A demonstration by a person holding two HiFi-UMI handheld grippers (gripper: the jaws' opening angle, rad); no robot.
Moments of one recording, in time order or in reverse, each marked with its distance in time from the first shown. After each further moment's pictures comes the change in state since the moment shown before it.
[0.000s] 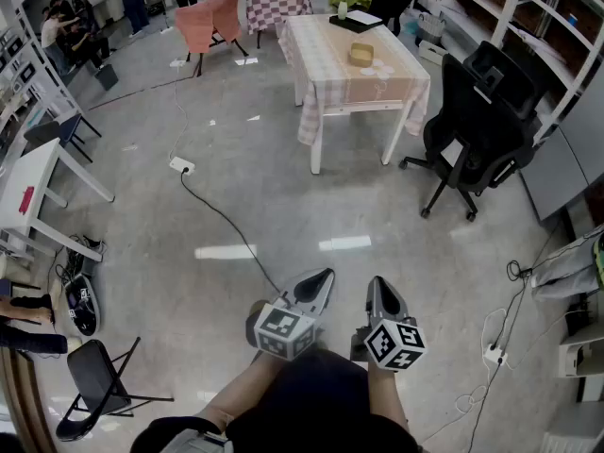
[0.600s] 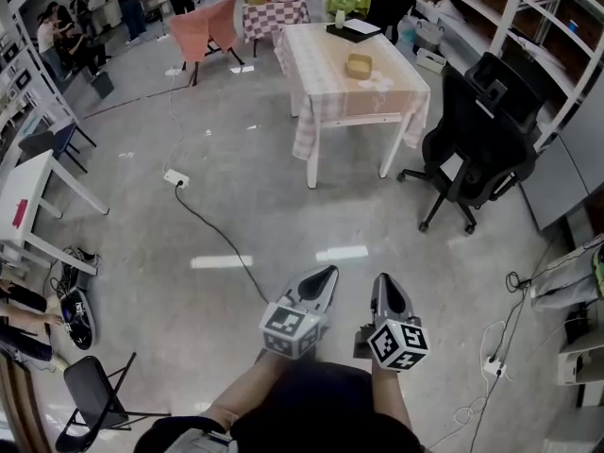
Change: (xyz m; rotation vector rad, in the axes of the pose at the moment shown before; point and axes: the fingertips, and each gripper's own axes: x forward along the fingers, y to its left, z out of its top) left arm 0.066 0.029 0.022 0.016 -0.032 -0.022; right arm 0.058 -0.022 0.045 -0.041 -0.087 -0.015
